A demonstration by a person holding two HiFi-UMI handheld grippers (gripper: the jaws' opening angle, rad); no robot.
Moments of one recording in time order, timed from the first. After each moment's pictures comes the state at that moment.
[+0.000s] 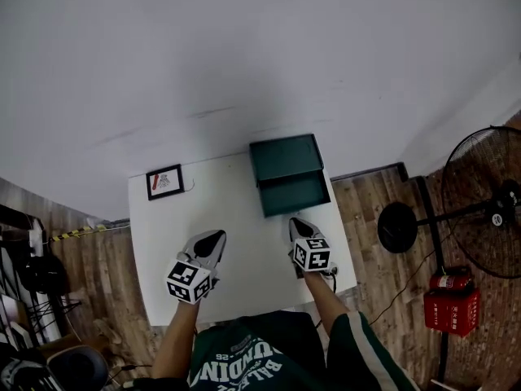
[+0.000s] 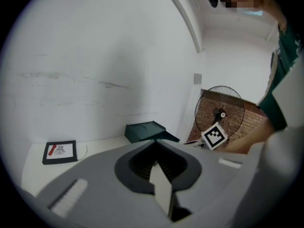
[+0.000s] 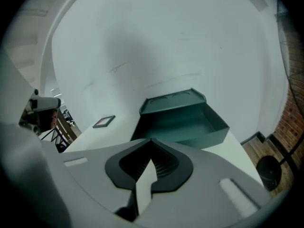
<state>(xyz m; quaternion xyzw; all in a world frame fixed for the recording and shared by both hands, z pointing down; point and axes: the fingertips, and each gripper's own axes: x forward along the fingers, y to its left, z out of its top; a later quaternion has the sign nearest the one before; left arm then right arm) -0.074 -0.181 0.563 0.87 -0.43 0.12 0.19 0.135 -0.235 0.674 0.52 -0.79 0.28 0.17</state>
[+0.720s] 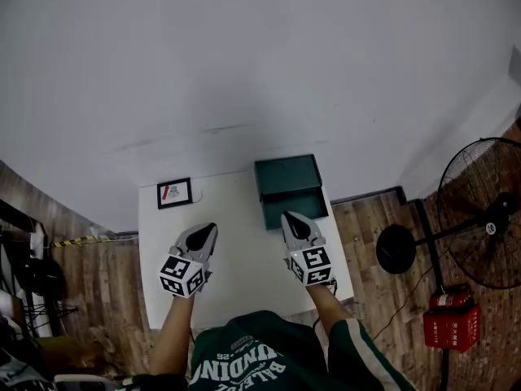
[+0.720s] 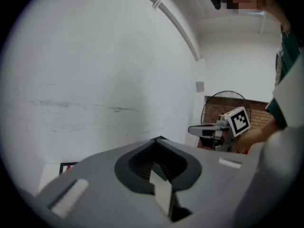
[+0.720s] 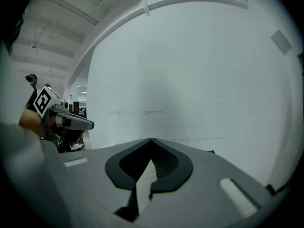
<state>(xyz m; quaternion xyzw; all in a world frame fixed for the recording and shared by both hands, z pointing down) -0.107 -0.195 0.502 0.87 -0.48 0.08 0.12 0.079 -0.236 0.495 0.46 -0.88 0.06 0.07</state>
